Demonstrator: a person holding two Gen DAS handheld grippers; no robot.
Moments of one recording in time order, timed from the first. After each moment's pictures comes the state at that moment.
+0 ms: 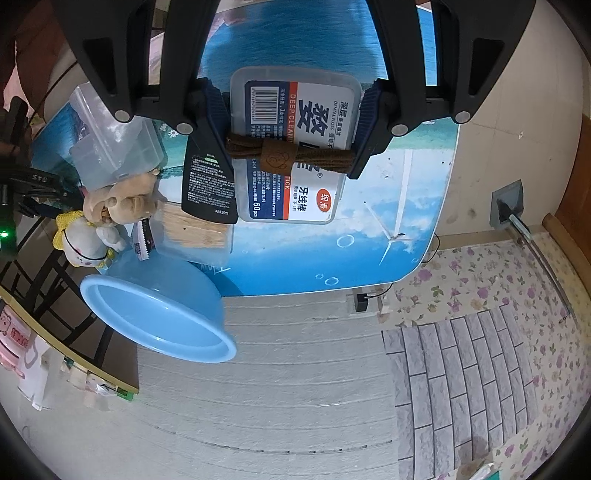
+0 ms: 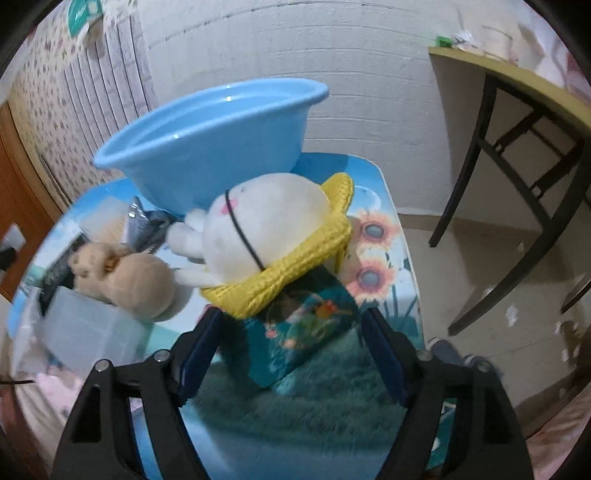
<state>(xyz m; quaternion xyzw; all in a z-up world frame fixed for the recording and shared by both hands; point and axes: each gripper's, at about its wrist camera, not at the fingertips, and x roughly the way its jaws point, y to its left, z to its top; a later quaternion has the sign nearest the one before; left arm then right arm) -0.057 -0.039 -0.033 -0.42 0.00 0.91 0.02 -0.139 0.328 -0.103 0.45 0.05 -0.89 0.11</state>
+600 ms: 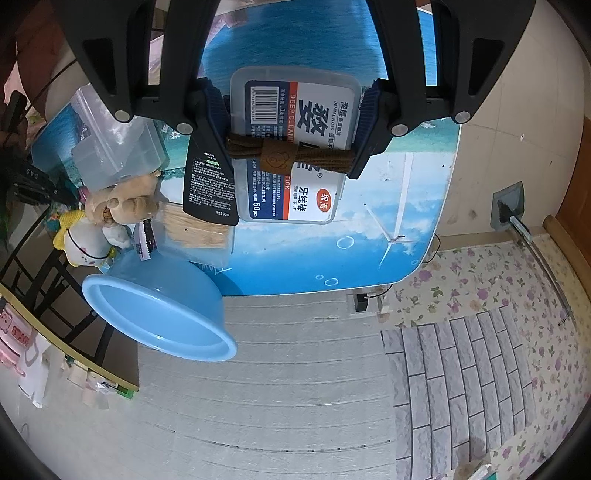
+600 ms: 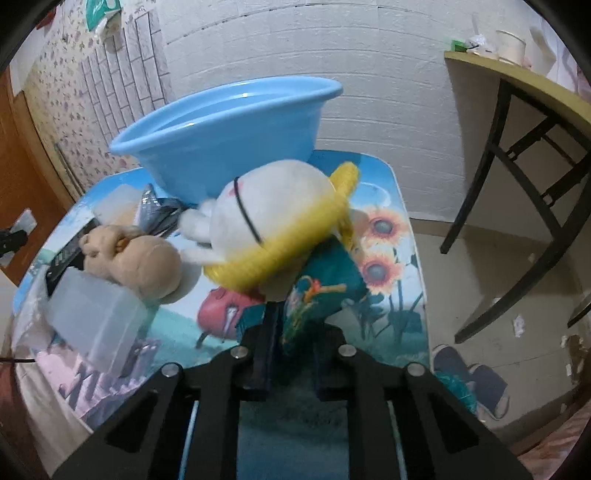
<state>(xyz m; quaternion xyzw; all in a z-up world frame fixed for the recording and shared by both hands) -0.052 -0.039 -0.032 -0.42 0.00 0.91 0.02 -0.121 0.341 -0.100 0.43 0.02 -0.89 0.17</state>
